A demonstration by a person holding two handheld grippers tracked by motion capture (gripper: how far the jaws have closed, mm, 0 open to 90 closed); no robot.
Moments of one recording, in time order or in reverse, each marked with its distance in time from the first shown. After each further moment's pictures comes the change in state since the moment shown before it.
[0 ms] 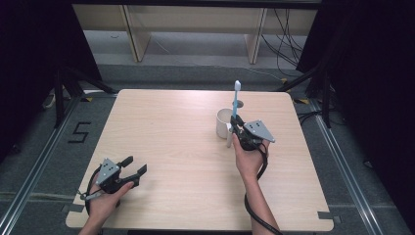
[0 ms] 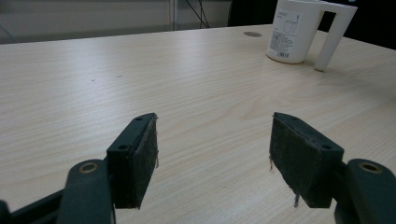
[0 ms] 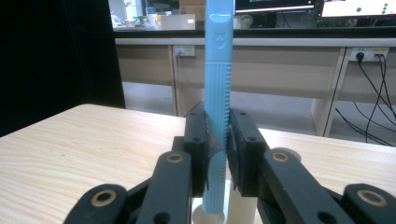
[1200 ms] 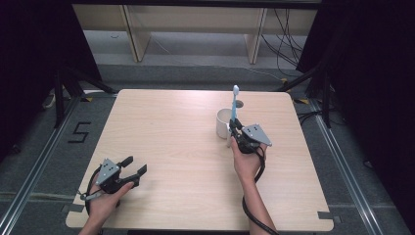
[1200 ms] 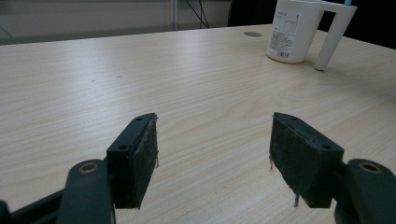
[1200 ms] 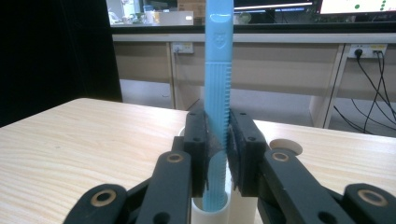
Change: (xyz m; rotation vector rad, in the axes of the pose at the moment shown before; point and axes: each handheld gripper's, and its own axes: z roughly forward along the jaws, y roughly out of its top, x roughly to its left) left arm 0.000 0.000 0.000 -0.001 0.001 0.004; right arm -0.001 -0.017 0.004 -0.012 -0.021 -0.031
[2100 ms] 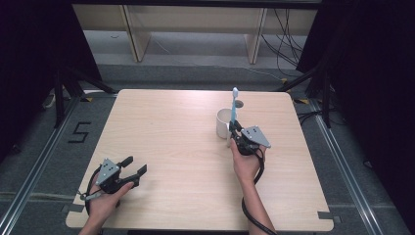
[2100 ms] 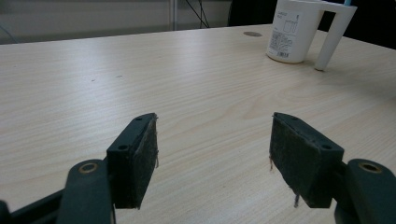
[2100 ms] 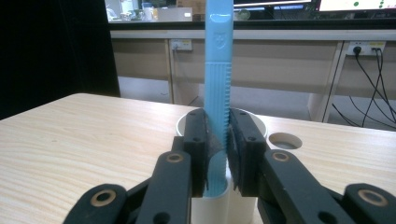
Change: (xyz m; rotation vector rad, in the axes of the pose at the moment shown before) left arm 0.000 0.000 0.000 0.001 -0.001 -0.001; right arm 0.003 -0.008 0.000 0.020 -0.007 0.027
